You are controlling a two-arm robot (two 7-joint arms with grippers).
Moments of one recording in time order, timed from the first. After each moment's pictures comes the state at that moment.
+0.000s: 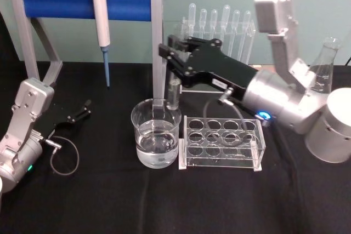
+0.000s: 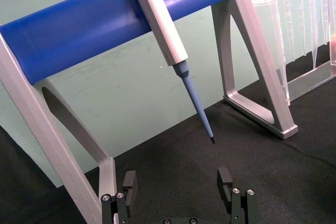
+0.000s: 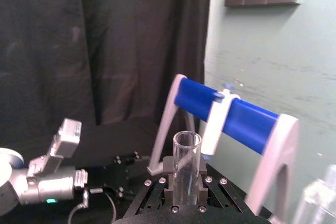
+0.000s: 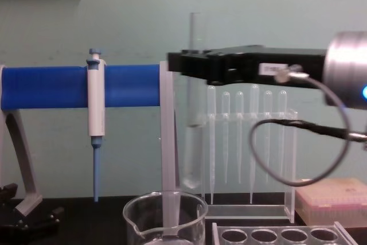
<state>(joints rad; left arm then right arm) -0.20 0.60 0.45 -1.41 -0.25 -0.12 0.03 0.40 0.40 -0.48 -1.74 0.44 0.20 0.43</state>
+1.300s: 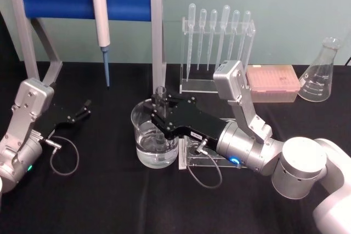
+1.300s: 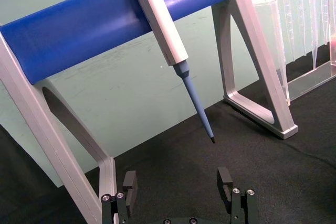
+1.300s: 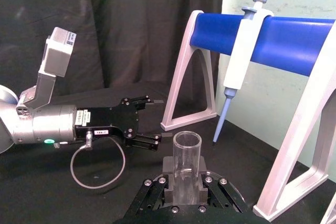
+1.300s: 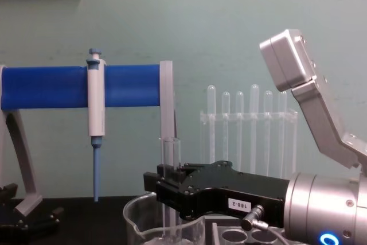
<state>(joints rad) -0.20 0.60 0.45 -1.41 -0.25 -0.12 0.03 0.36 0.31 -0.57 -1.43 0.35 -0.03 0.50</state>
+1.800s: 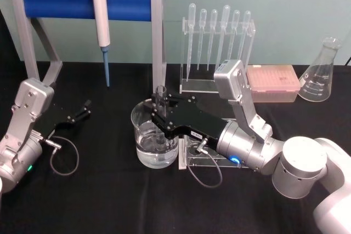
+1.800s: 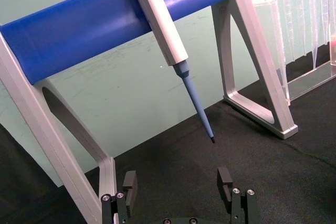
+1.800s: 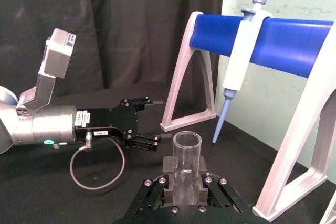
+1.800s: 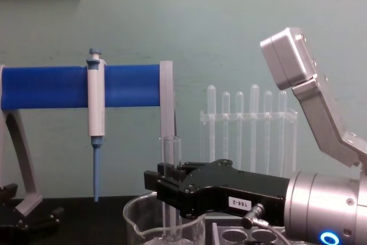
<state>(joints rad) -0.20 0.60 0.45 -1.41 -0.25 -0.12 0.03 0.36 0.32 -0.57 -1.44 0.35 -0.03 0.50</state>
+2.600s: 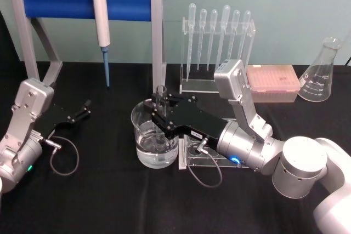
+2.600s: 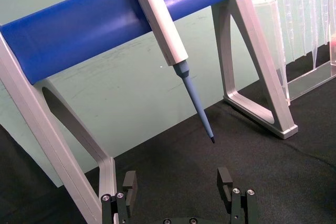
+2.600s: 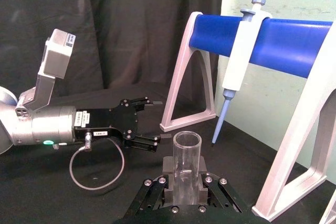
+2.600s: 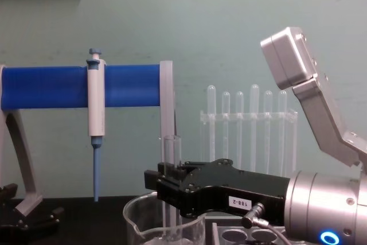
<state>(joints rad) -0.20 0.60 0.45 -1.41 -0.25 -0.12 0.03 0.36 0.32 -0.57 -1.44 0.35 -0.03 0.50</state>
